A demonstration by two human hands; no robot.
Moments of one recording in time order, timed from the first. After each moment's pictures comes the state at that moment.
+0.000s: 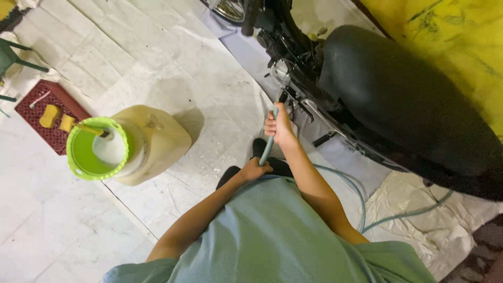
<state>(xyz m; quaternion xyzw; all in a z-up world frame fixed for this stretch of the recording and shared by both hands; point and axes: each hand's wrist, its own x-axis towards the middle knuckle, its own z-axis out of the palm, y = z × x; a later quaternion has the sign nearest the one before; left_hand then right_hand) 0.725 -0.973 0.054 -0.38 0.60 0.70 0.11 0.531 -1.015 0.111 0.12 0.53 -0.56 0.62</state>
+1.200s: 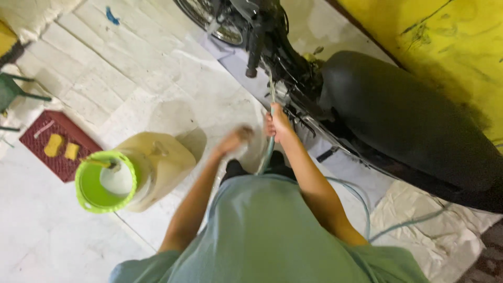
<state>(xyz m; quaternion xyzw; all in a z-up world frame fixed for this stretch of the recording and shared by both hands) 0.683 -1.196 0.066 -0.21 0.69 0.70 -0.06 0.497 -1.106 0.128 0.03 0.65 -0.50 0.56</state>
